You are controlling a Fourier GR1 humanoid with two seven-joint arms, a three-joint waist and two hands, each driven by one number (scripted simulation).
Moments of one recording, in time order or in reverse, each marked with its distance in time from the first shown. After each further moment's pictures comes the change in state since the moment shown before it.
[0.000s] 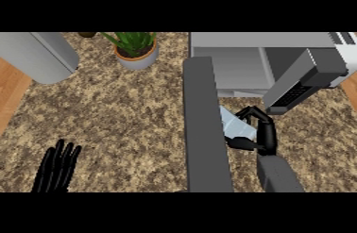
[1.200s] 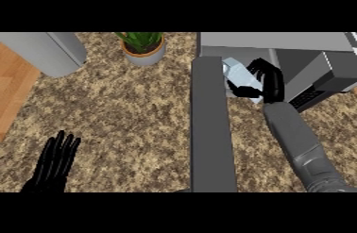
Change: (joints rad) left arm -0.083 -0.005 0.080 0.096 0.029 -0.104 0.010; right arm -0.499 -0.160 -0.058 0.448 0.166 -0.287 0.286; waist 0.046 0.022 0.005
